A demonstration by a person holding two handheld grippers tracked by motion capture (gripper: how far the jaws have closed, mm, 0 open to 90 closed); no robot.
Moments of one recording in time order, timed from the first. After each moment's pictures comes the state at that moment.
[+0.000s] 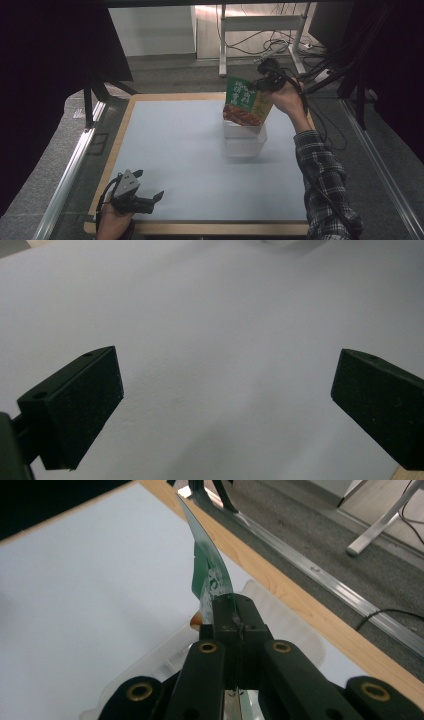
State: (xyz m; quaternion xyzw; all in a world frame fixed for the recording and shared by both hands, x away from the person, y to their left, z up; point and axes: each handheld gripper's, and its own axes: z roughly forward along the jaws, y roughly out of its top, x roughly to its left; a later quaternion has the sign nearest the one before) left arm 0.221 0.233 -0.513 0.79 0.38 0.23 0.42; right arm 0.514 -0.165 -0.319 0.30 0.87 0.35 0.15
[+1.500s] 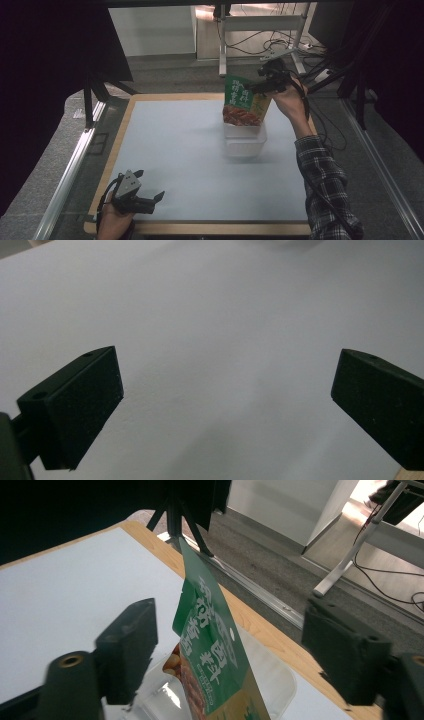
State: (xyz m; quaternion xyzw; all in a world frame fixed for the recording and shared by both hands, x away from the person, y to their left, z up) left arm 0.221 0.231 -0.514 0.79 0.38 0.23 0.42; right arm 0.504 -0.178 -0.315 0.29 0.83 0.42 0.22
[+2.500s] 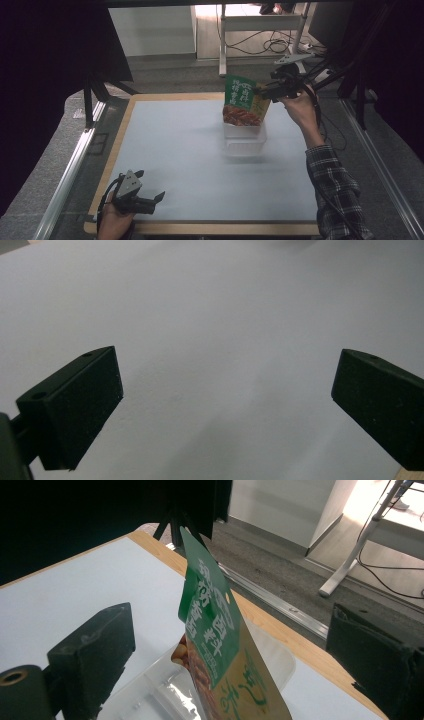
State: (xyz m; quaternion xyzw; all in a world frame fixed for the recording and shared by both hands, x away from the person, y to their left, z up) left arm 0.221 0.230 -0.516 0.80 0.38 0.23 0.41; right arm 0.485 -0.208 -0.315 0.30 0.81 0.45 0.22
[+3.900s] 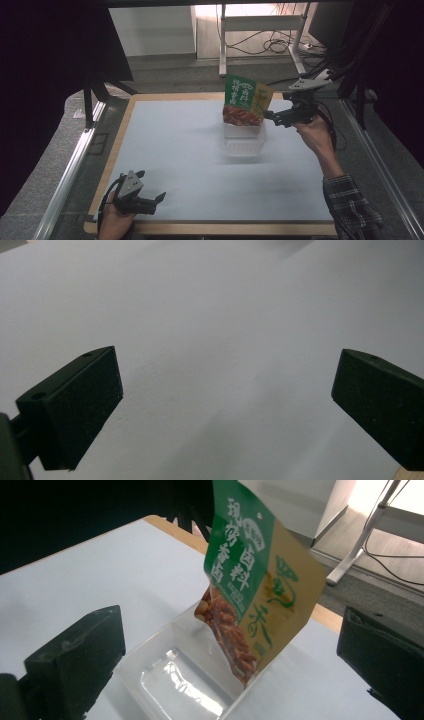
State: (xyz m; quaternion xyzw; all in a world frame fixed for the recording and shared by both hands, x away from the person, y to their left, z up) left arm 0.221 0.227 -0.516 0.80 0.38 0.23 0.41; right arm 0.422 -0.239 -0.340 0.31 0.81 0.45 0.20
